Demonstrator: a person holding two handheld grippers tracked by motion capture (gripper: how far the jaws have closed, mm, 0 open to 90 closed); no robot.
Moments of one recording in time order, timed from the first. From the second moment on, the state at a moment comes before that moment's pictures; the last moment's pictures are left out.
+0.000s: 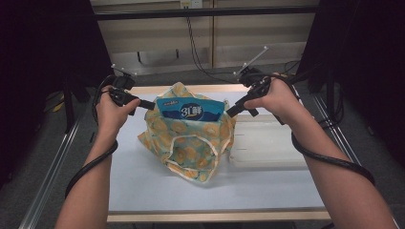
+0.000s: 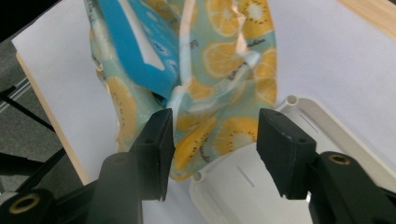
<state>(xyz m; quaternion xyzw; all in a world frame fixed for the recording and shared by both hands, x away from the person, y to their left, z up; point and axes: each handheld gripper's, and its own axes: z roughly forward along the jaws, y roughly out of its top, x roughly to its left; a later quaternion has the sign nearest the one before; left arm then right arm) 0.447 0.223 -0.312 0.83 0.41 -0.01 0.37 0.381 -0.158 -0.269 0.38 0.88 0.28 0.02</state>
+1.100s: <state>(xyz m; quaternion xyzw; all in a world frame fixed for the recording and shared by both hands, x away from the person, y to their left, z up) 0.468 0.222 -0.332 0.84 0.42 -0.02 0.36 0.406 -0.153 -0.307 0.41 0.87 0.27 0.00</state>
